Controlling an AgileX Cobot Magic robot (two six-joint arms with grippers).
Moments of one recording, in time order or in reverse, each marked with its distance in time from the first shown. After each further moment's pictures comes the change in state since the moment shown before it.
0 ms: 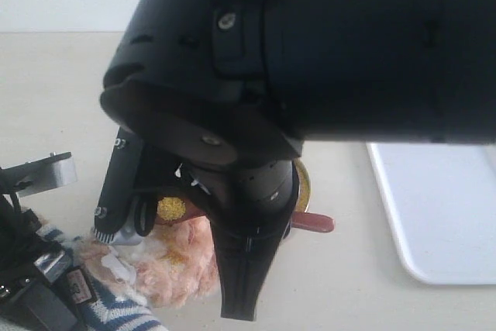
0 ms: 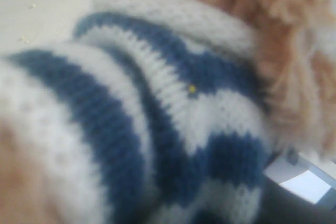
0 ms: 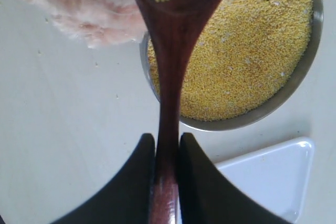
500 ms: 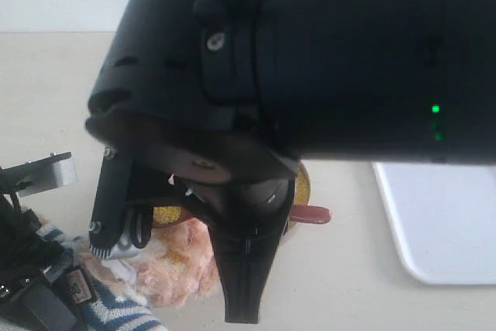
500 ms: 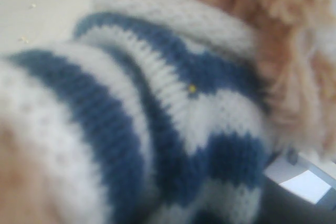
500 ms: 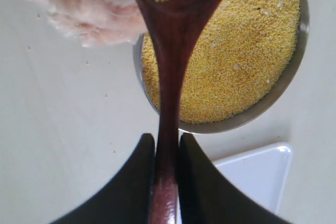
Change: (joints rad) left arm 0.000 0.000 0.000 0.000 0.000 0.000; right arm 0.028 0.000 0.000 -0.049 0.000 -0.024
